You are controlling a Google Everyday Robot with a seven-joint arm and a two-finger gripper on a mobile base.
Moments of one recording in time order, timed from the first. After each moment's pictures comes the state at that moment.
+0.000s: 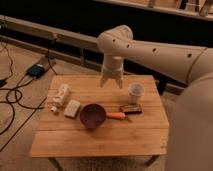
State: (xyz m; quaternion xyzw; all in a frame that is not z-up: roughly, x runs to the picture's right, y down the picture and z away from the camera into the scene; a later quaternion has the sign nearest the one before) arm 0.017 -0.040 0.742 -0.21 0.22 0.71 0.63
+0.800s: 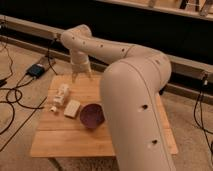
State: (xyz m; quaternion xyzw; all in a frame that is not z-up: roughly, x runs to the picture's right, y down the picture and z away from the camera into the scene) arm -0.148 -0.022 0.786 -0.29 0.20 0.60 0.72
